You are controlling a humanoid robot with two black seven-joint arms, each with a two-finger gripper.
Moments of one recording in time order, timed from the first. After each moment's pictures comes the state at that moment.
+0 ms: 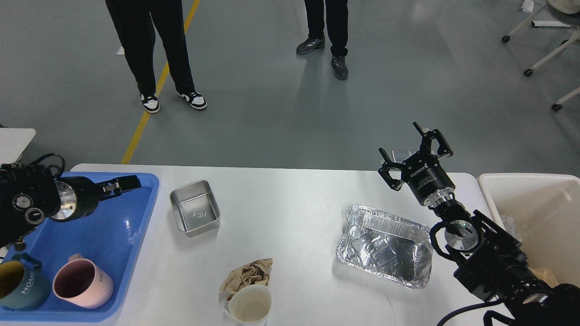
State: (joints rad) left arm -0.73 0.75 -0.38 -1.20 1.15 -0.26 0.27; right arm 0.62 -0.08 1.09 0.45 -0.18 0.66 0.30
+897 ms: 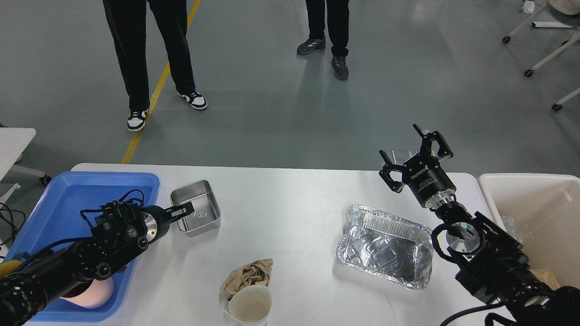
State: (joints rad) left arm -0.68 0.26 -0.37 -0.71 1.29 -0.11 0.23; right arm 0.62 -0.09 1.09 0.45 -0.19 0.66 0.30
